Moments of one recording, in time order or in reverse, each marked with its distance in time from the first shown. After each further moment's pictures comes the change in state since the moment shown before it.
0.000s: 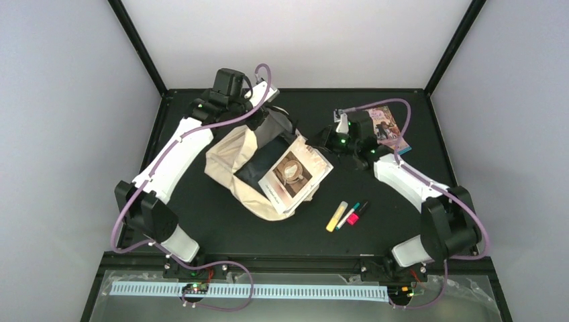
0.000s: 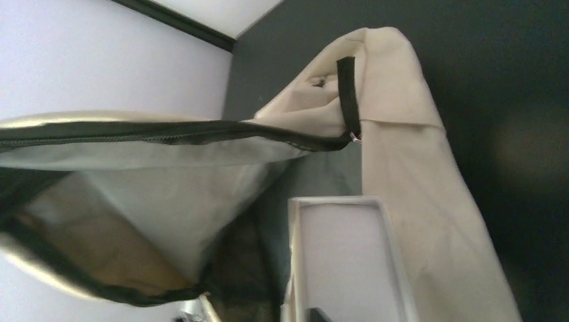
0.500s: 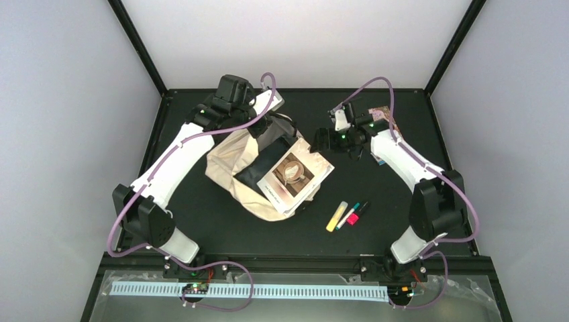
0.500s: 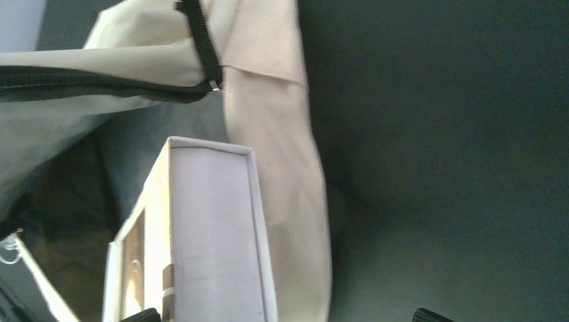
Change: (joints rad) left arm -0.037 -0.043 -0.066 0.002 0.052 0.036; right arm -0.035 0.168 0.324 -0.633 0.110 -0.542
